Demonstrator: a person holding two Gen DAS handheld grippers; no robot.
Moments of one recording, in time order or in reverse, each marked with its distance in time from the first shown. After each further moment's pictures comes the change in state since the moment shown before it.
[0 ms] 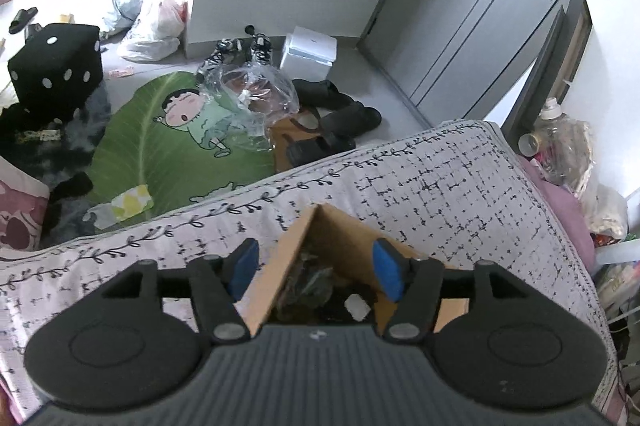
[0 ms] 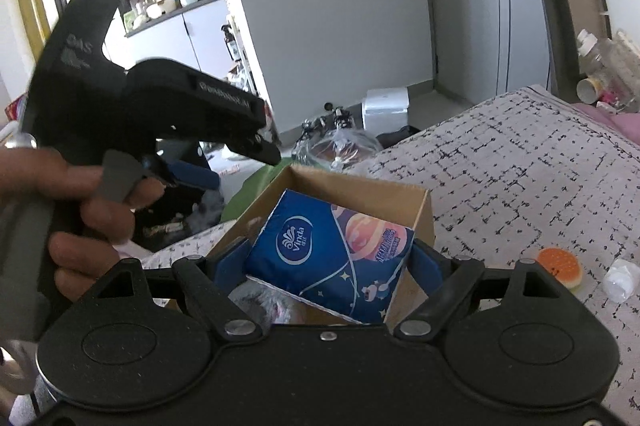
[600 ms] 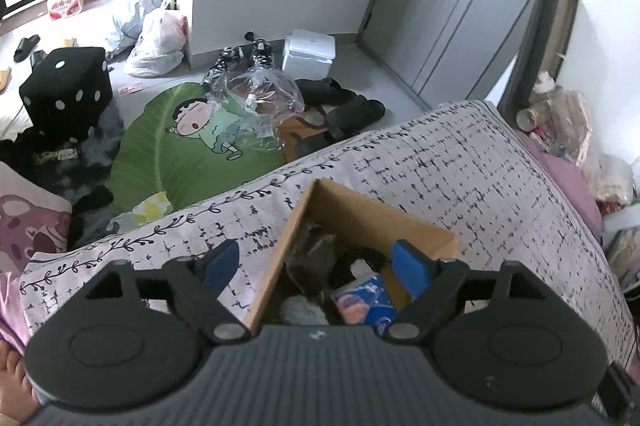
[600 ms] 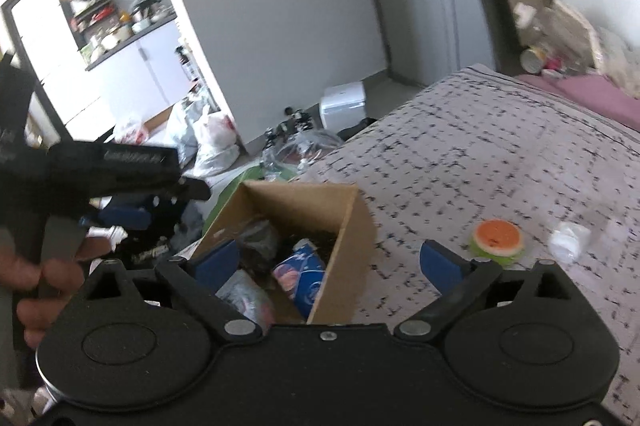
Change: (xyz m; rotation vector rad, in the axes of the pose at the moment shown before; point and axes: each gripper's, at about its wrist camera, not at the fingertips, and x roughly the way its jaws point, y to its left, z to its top) left arm -0.037 -0.020 -0.019 0.093 0.002 0.043; right arm -0.045 -0.043 0.012 0.172 0.001 -0.084
